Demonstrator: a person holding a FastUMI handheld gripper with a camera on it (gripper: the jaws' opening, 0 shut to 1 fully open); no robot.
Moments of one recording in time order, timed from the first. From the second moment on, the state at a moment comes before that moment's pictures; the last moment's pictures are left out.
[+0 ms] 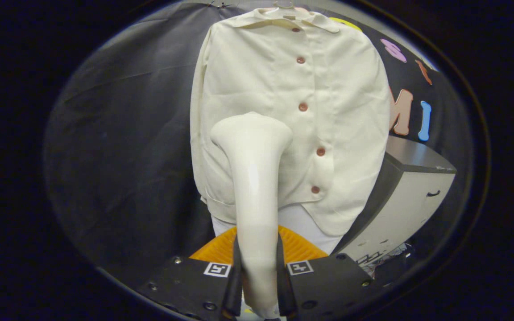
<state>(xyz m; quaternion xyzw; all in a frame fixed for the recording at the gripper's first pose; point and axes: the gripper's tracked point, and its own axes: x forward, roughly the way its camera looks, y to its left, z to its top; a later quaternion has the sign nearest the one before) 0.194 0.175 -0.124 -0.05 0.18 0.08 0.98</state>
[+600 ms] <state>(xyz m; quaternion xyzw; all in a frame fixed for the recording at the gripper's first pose) 0.219 0.086 0.039 -0.04 0.04 0.01 1.00</state>
